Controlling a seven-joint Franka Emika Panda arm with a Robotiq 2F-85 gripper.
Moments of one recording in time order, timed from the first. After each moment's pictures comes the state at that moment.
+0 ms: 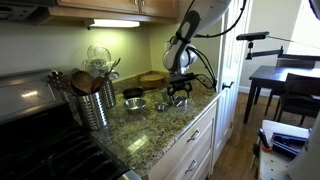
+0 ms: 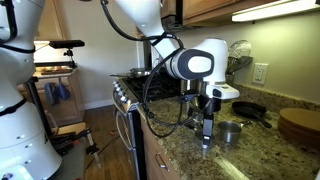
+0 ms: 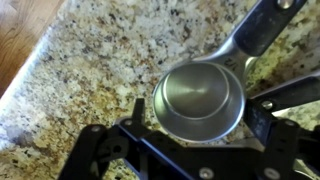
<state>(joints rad) -0.13 0.49 -0.21 -1.99 -0.05 2.44 0.59</state>
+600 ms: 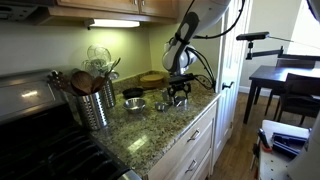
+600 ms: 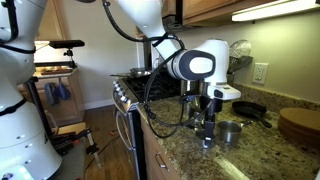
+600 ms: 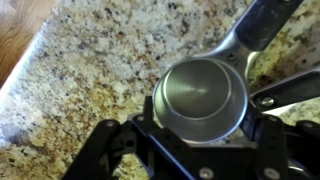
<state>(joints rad) -0.13 0.51 -0.22 -1.97 -0.05 2.44 0.59</state>
